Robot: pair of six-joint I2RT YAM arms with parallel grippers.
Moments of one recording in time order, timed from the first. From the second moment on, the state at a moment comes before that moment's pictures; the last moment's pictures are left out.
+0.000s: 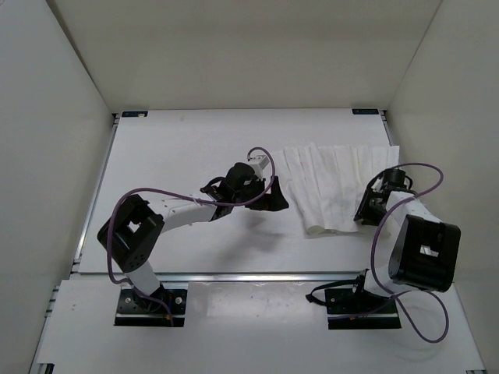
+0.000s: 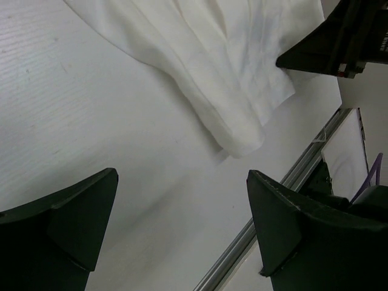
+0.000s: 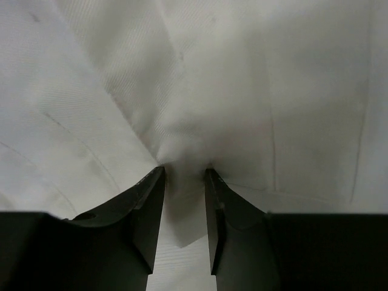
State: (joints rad) left arm -0.80 1.67 0.97 0.14 0.23 -0.65; right arm -0.32 1.40 0.71 -0.49 -0.14 0.16
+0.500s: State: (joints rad) left arm -0.78 1.68 0.98 0.14 0.20 -0.67; right arm 0.05 1.58 0.87 -0.46 -0.20 0.25
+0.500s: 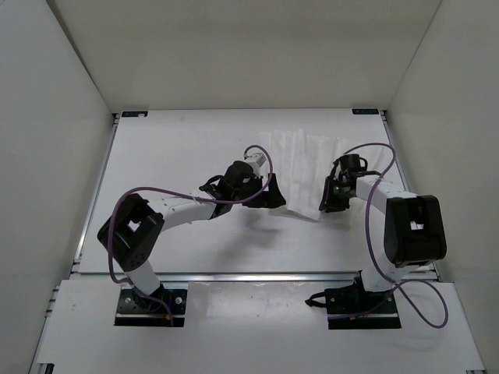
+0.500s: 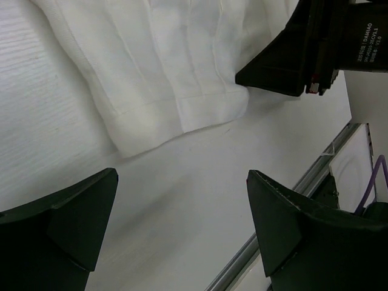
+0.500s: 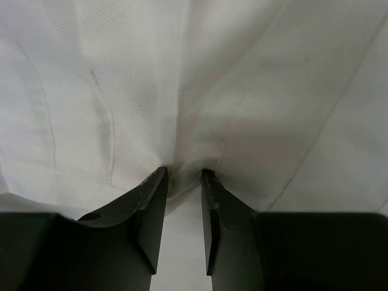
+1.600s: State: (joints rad) left arm -0.74 1.93 1.11 0.02 0.15 -0.64; right arm -0.18 1.20 0.57 -0.55 -0.27 0.37
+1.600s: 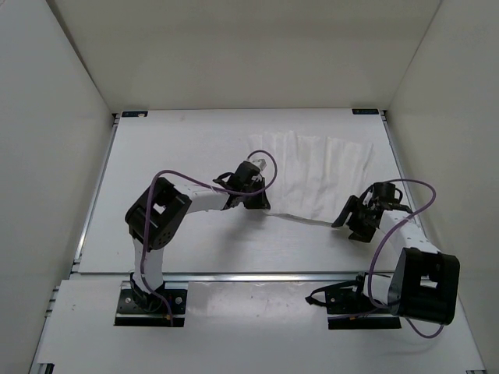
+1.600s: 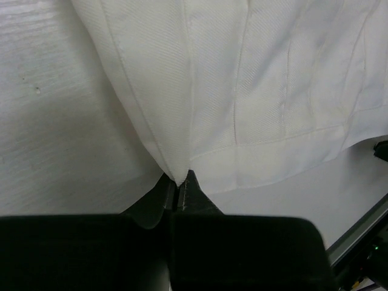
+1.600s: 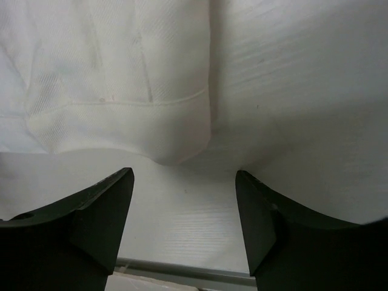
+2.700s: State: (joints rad) left arm -0.64 1.77 0.93 0.00 0.15 -0.63; right arm -0.05 1.40 0.68 -0.37 -0.27 0.41
